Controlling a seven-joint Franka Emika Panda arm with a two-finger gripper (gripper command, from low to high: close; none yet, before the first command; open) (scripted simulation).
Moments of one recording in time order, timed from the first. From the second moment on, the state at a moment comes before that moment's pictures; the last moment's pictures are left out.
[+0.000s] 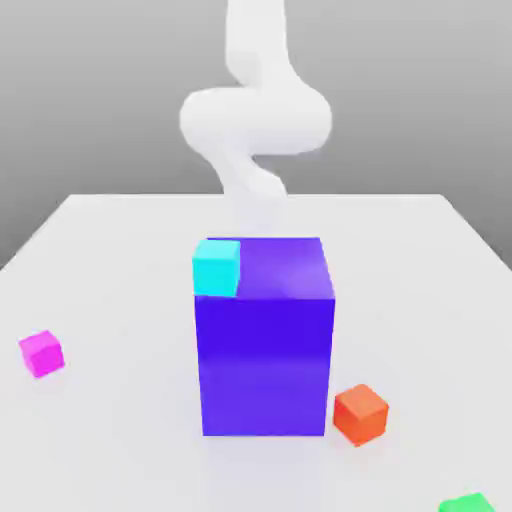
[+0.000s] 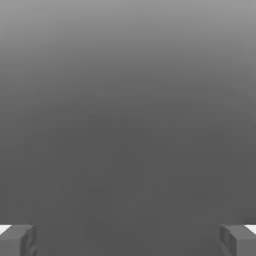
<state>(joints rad) -0.05 -0.71 -0.04 -2.34 -0.02 2.35 0.80</state>
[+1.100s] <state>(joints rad) -0.68 0.35 -0.21 -2.63 0.40 2.96 0.35</state>
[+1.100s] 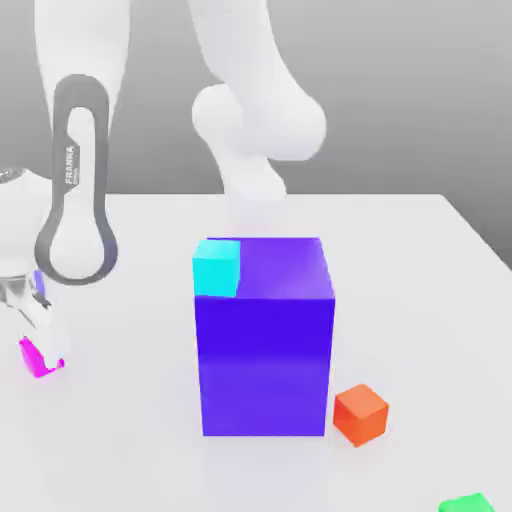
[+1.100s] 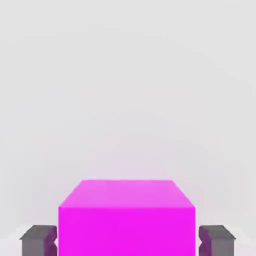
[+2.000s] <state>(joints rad) -0.03 0.28 0.05 -2.27 0.00 2.56 0.88</state>
